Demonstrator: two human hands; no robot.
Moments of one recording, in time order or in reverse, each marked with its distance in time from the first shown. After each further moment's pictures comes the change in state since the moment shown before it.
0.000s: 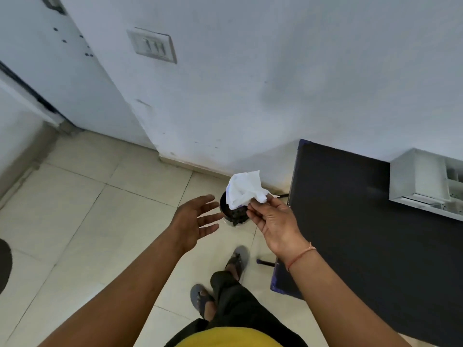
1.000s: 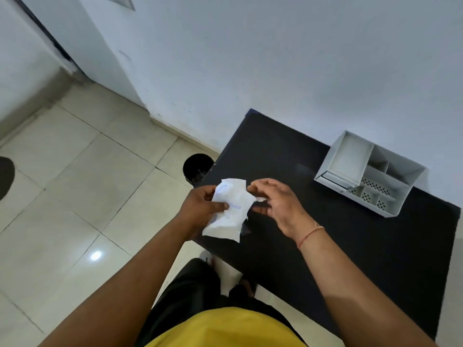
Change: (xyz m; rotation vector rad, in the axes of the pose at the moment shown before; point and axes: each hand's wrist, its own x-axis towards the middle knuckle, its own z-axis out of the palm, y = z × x) left_hand -0.099 -0.204 0.318 0.434 0.124 0.299; right_hand -0.015 -0.173 -0.325 -0.688 -0.414 -0.016
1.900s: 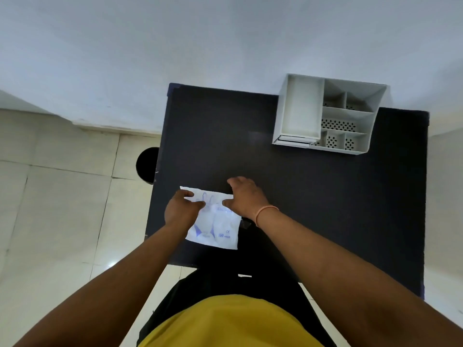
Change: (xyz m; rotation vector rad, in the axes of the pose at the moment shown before) left_hand 0.145 -0.040 0.083 0.646 0.066 -0.236; right_hand 0.092 0.068 -0.057 -0.996 0.099 0.177
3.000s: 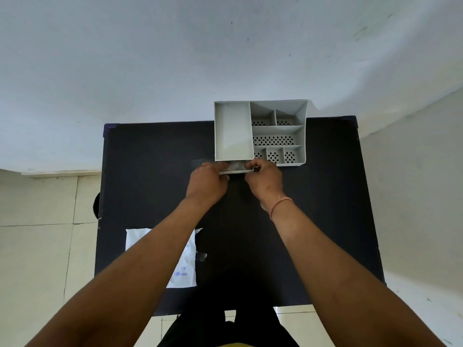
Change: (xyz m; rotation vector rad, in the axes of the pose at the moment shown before) left_hand -0.021 0.223 0.110 0.351 0.001 0.889; right_hand -0.022 0.144 -0.123 0.784 0.616 0.368
